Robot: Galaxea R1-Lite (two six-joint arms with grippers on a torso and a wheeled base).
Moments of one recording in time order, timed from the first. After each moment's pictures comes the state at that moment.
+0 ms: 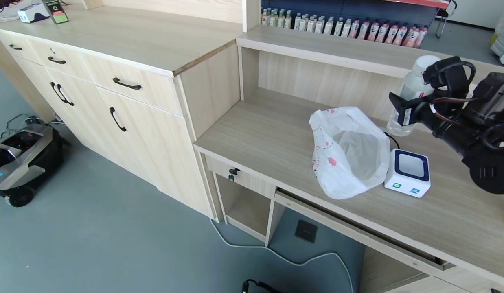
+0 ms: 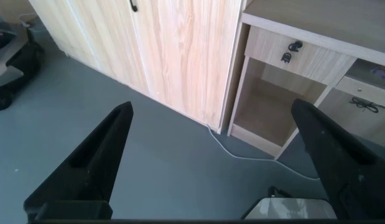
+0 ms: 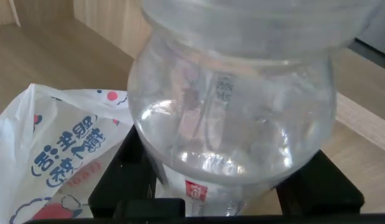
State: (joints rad) left arm 0.00 0.00 0.00 -0.05 0.04 0.01; right arm 0.04 1.82 -1.01 -1.06 -0.01 -0.37
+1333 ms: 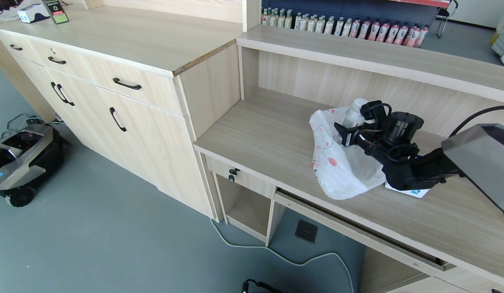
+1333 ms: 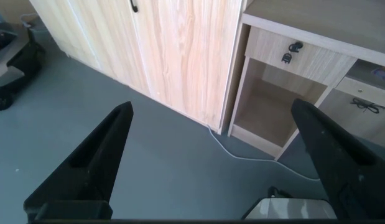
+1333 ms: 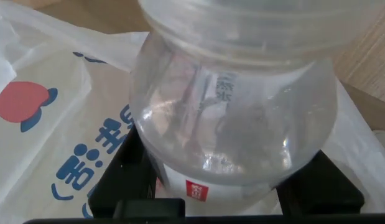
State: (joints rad) left arm 0.00 0.00 0.00 -0.05 0.04 0.01; right arm 0.09 2.32 -1.39 -1.07 0.15 -0.14
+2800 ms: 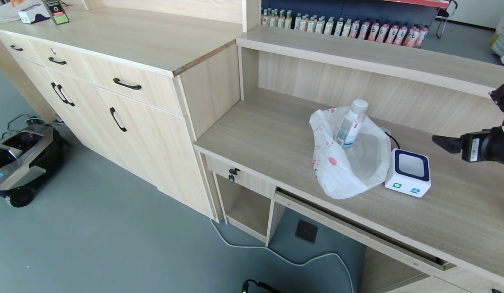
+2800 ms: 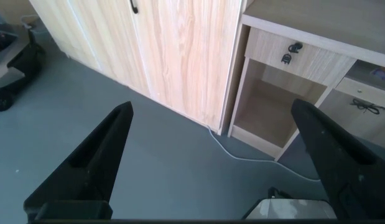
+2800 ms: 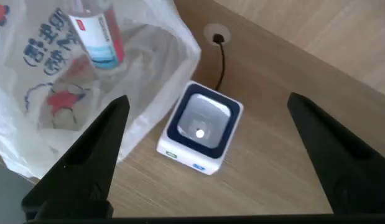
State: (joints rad) left arm 0.00 0.00 0.00 -0.05 0.04 0.01; right arm -0.21 1.47 -0.84 -0.42 0.03 -0.26
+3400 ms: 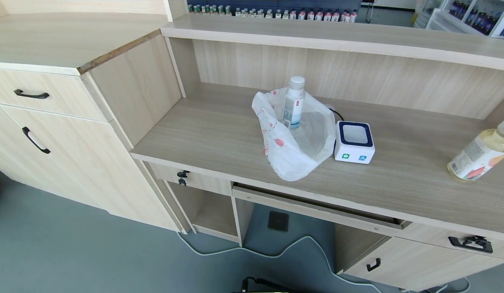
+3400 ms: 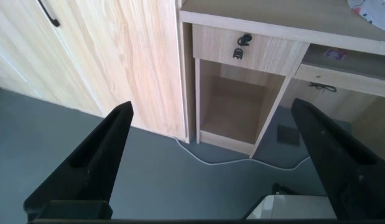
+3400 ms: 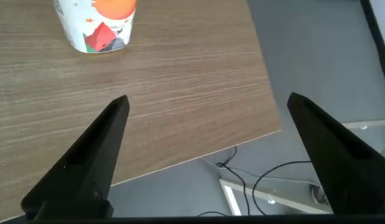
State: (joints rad) left arm 0.00 0.00 0.00 -0.05 0.04 0.01; right arm -0.53 1.55 -0.72 -0.46 -0.15 -0.22
